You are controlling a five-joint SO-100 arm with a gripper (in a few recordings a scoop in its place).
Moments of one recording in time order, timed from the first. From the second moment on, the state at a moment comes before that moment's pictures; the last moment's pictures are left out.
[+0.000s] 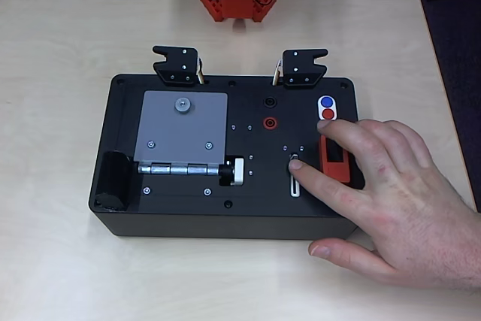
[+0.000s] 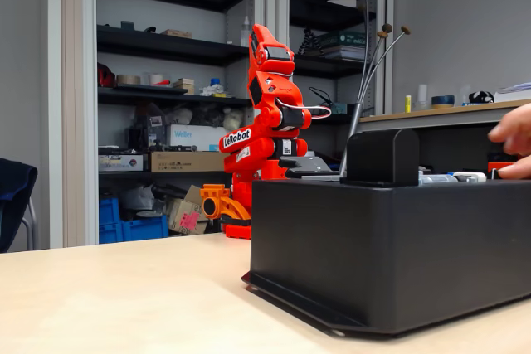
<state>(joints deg) -0.4 190.5 179.7 -110.7 171.1</state>
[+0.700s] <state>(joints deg) -0.4 190.5 179.7 -110.7 171.1</state>
